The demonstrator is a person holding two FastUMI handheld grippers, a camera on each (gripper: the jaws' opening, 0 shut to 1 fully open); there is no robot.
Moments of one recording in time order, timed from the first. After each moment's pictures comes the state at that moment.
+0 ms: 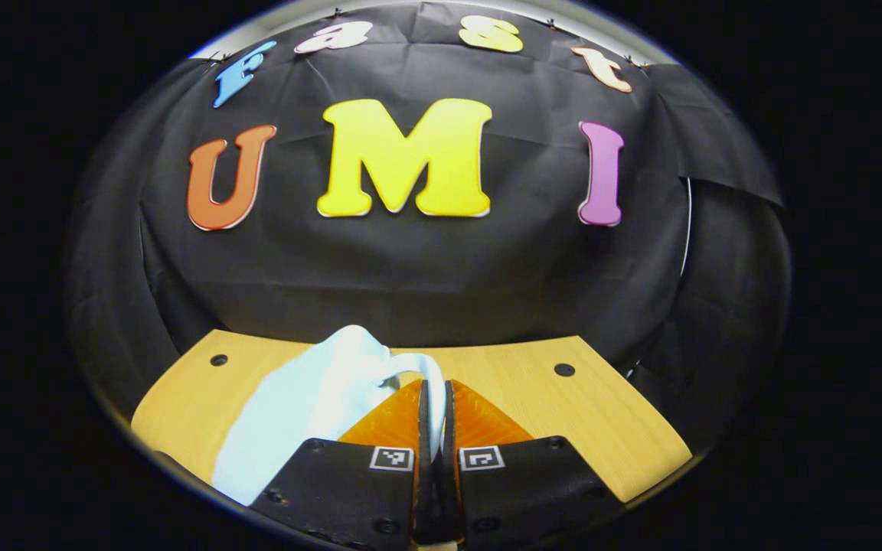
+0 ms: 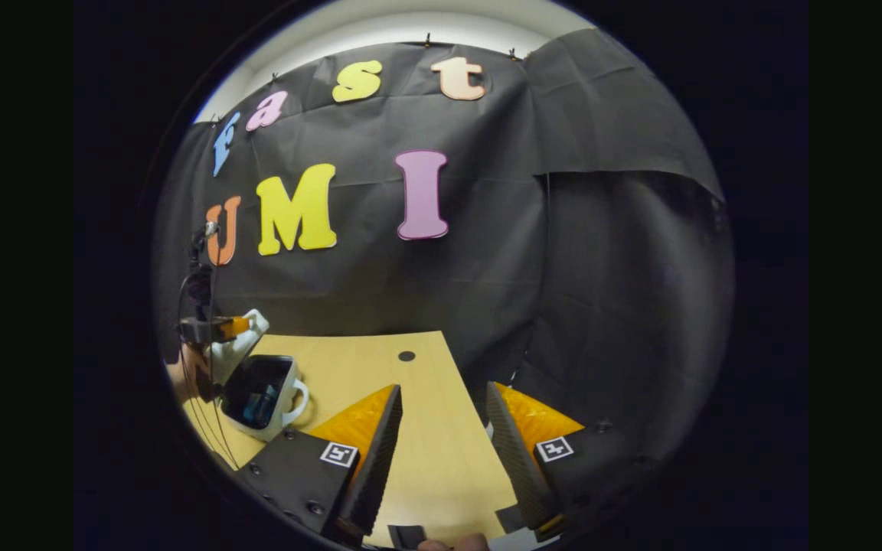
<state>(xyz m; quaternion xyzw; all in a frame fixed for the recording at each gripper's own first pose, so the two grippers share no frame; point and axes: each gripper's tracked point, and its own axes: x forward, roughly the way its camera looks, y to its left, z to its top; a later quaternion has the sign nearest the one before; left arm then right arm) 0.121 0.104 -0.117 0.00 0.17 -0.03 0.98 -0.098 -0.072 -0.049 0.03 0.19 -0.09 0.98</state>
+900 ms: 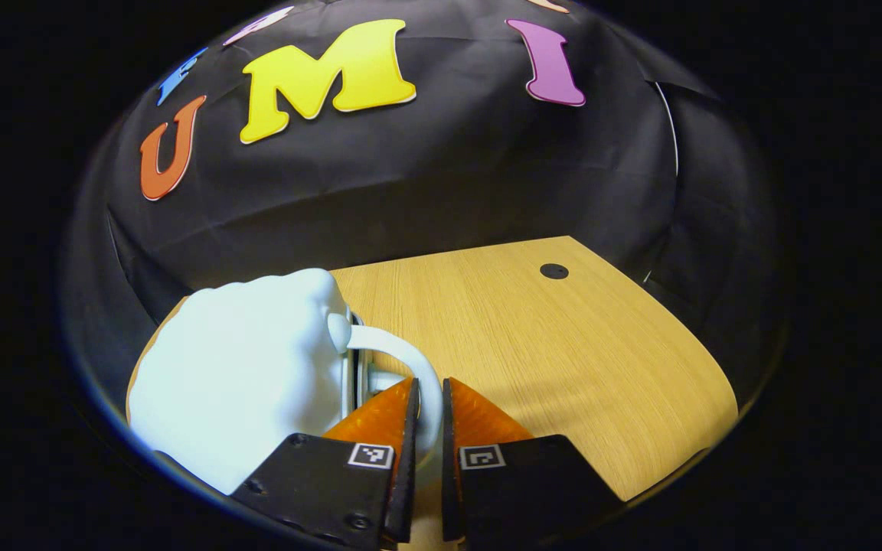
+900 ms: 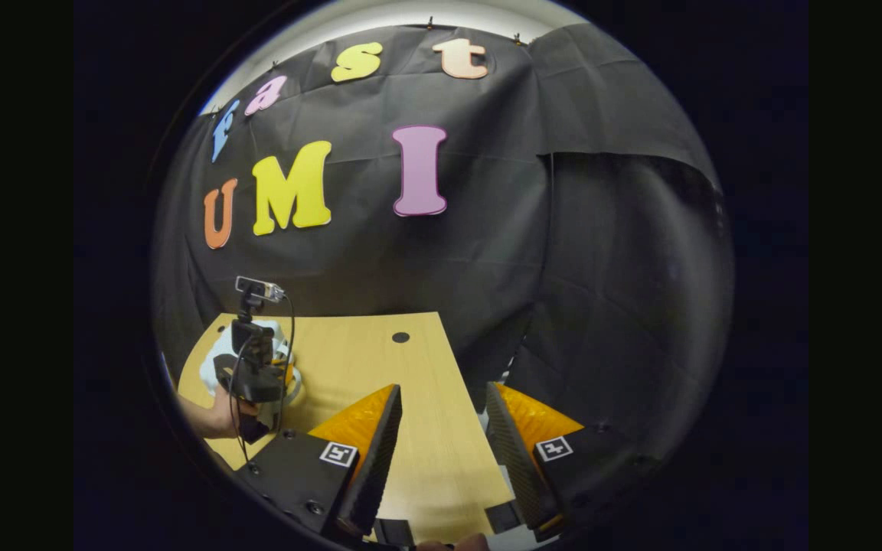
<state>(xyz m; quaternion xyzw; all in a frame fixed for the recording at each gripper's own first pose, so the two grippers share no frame) 0.115 0.030 -0.258 0.05 0.28 -0.03 0.96 -0.082 -0.079 -0.064 0.02 0.22 -0.07 0.97</state>
